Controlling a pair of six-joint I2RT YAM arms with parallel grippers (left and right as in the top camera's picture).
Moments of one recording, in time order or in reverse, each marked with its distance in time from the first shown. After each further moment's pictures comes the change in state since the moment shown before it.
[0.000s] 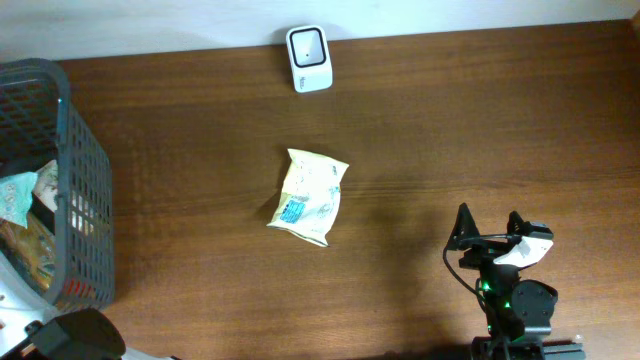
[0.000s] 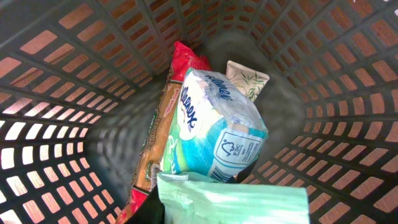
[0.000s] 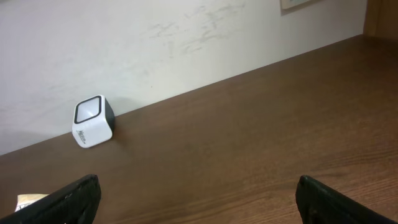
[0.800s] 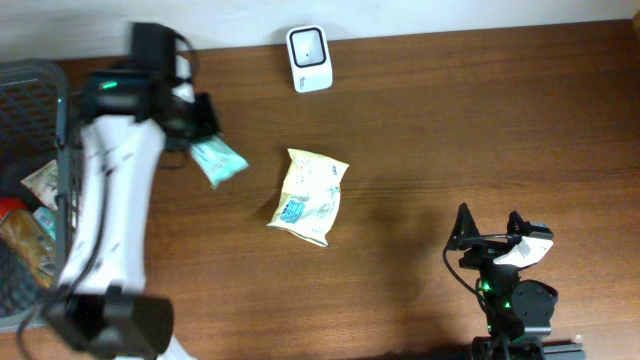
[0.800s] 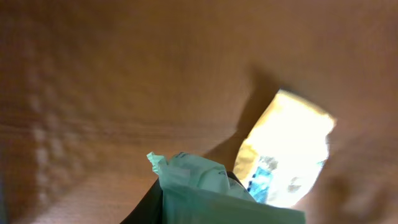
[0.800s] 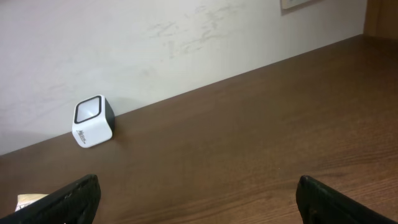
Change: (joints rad) left arm -0.745 0.077 -0.132 0.038 0.249 0.060; right arm 0.000 0.000 0.000 0.000 0.000 0.000
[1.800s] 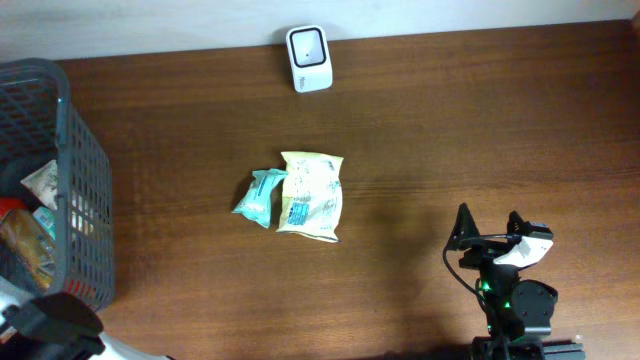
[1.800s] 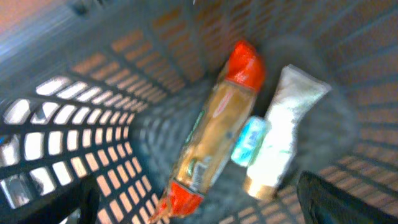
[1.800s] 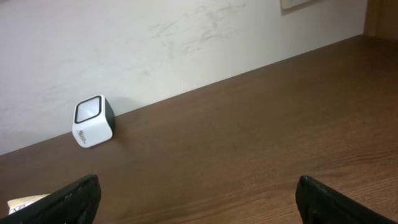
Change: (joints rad) left arm 0.857 0.048 0.326 -0.213 -0.300 -0.079; right arm 0.000 0.000 0.000 0.000 0.000 0.000
